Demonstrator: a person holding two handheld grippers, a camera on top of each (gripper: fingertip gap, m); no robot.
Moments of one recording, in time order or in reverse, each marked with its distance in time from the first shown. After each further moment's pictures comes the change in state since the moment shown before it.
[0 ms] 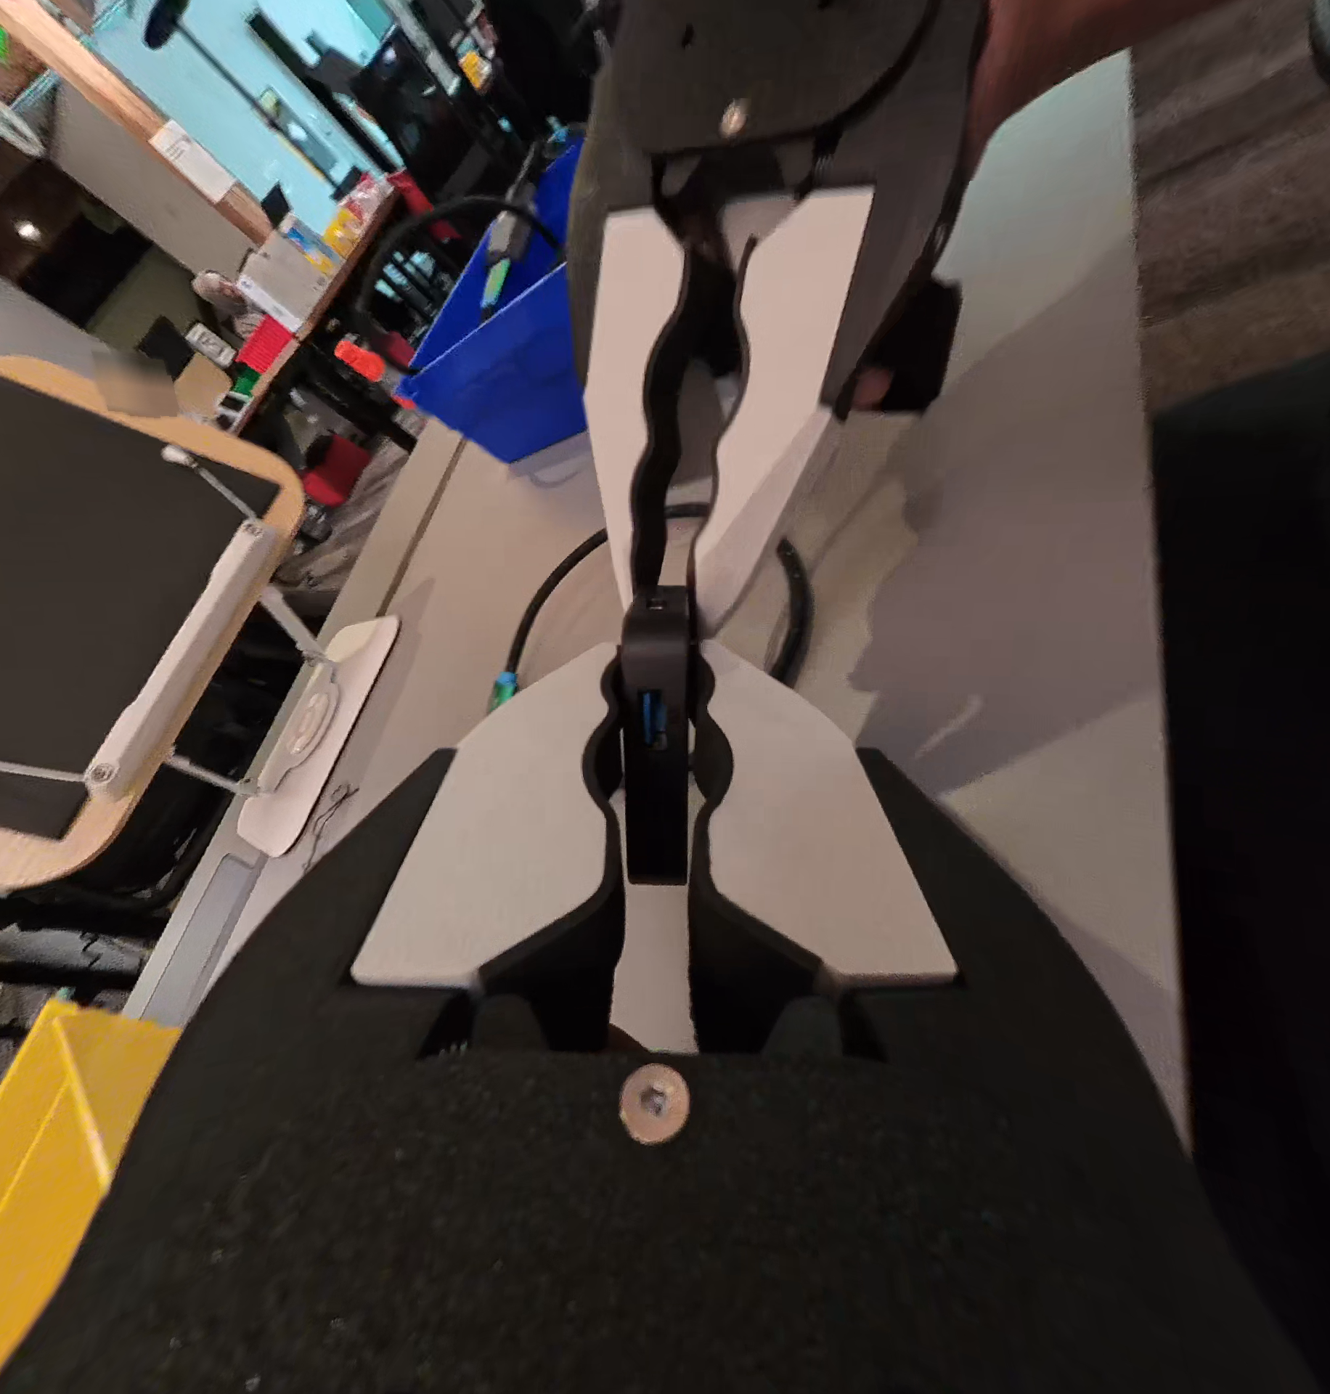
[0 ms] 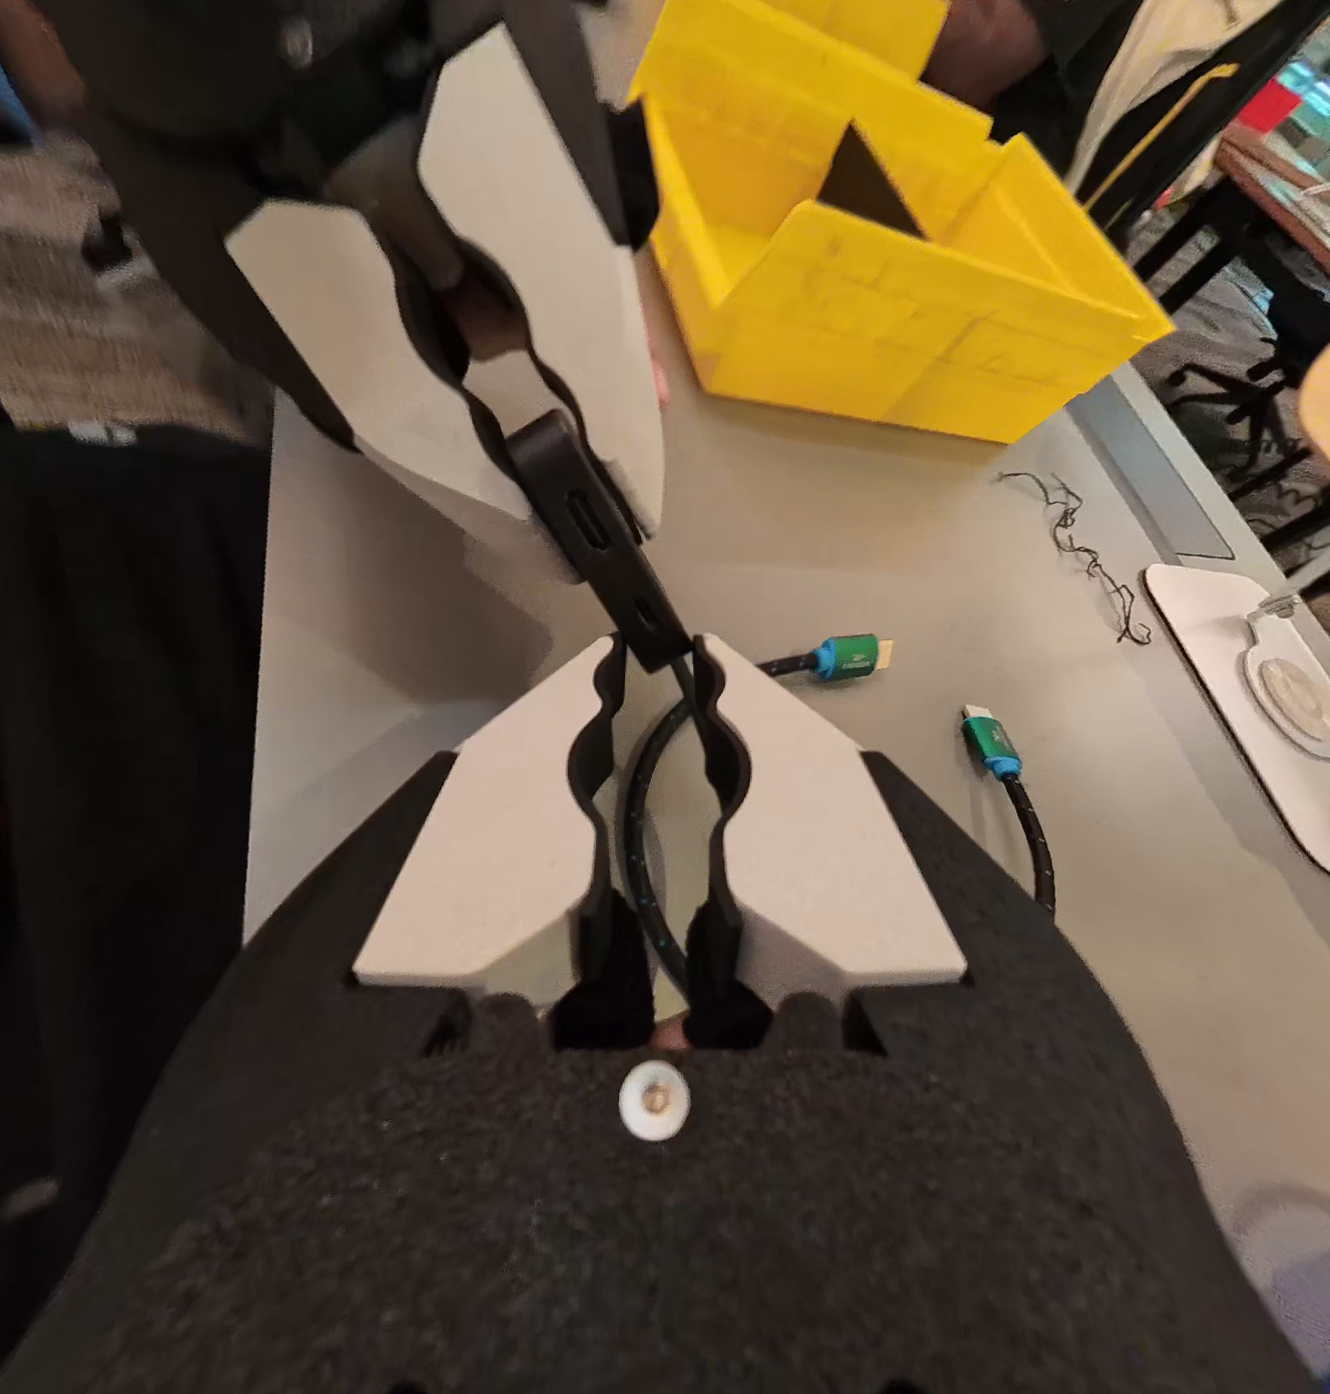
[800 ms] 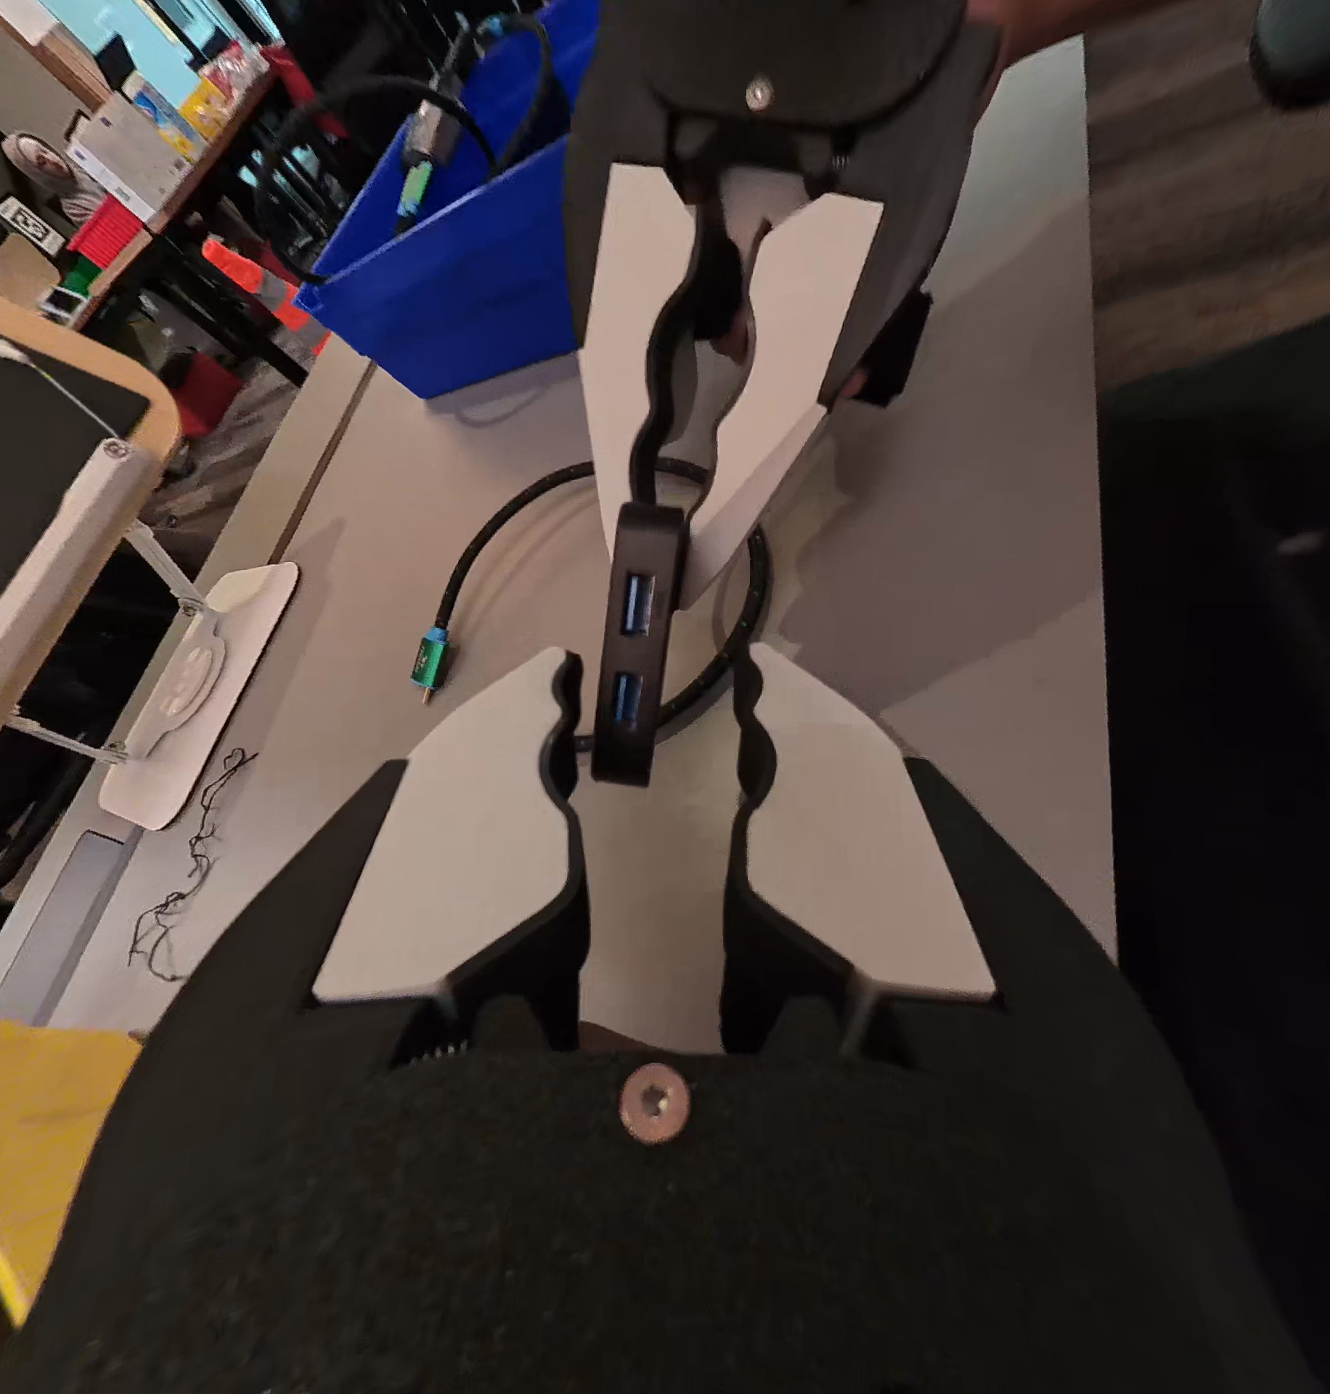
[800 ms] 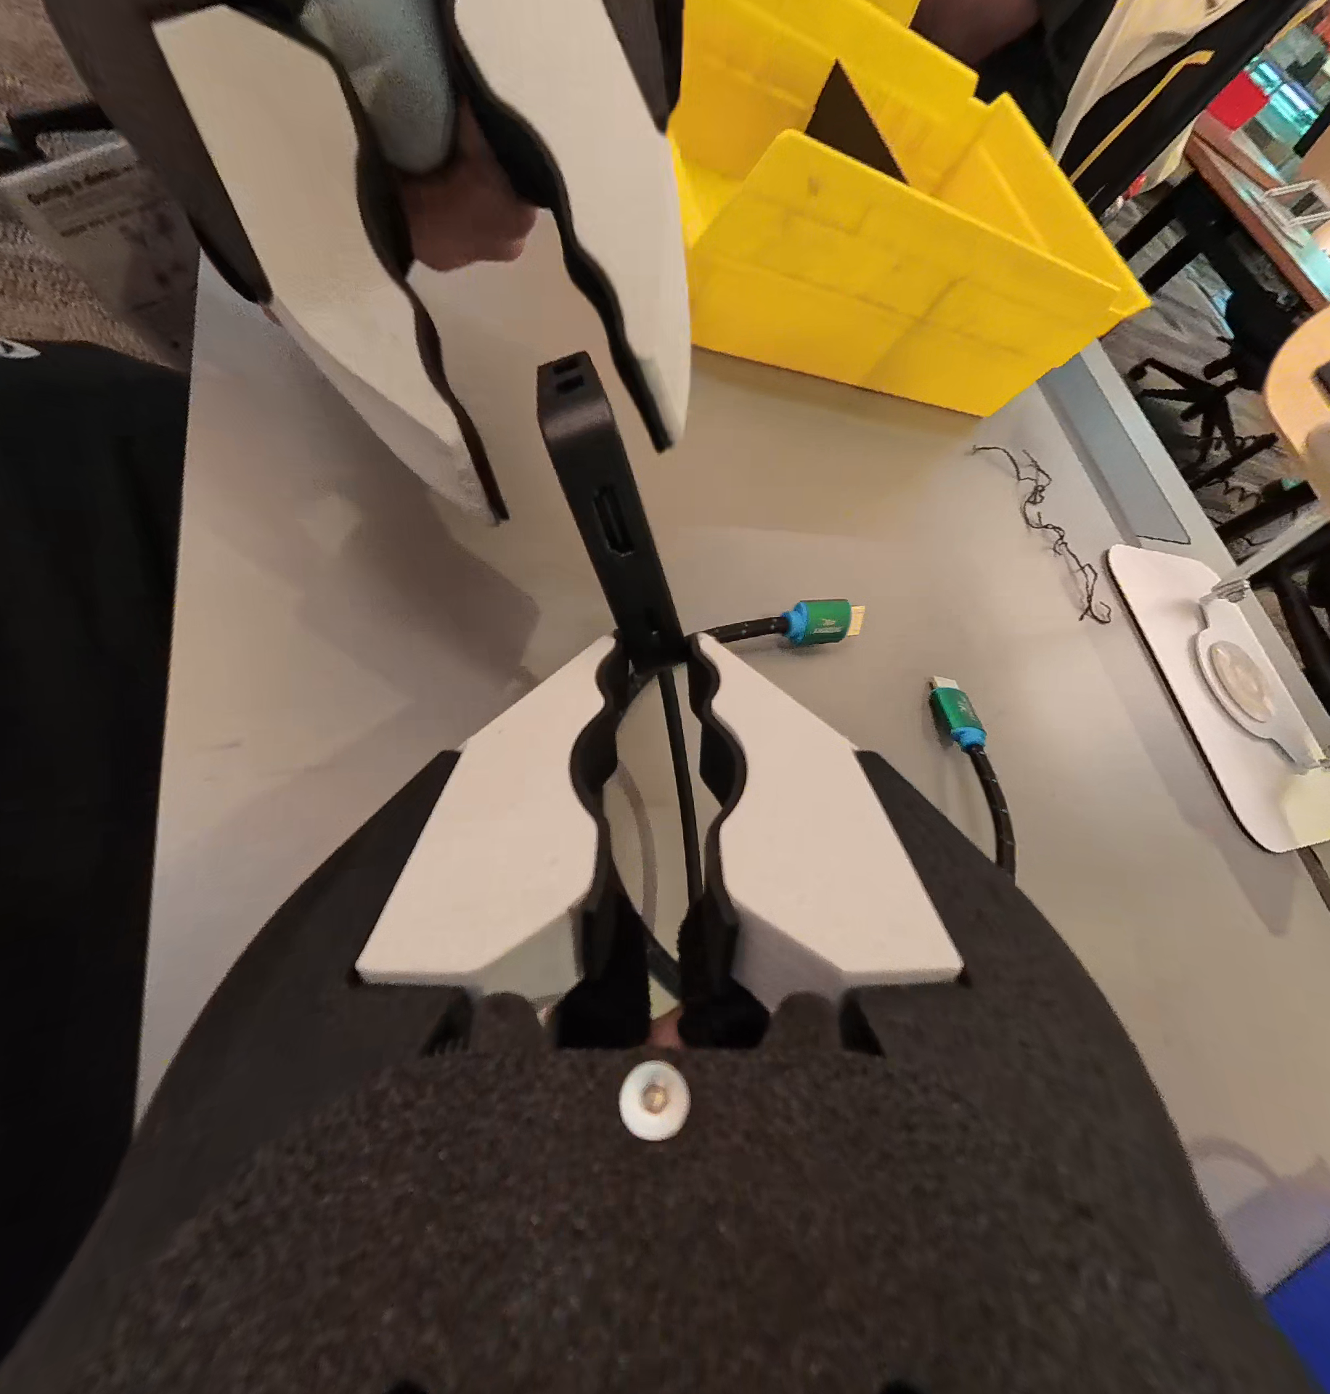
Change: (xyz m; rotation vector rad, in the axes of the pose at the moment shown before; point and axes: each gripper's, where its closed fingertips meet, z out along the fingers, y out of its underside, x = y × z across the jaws) left arm 0.005 0.012 0.000 -0.058 0.120 -0.098; right arm 0.008 0.017 0.002 -0.044 0.035 -0.057
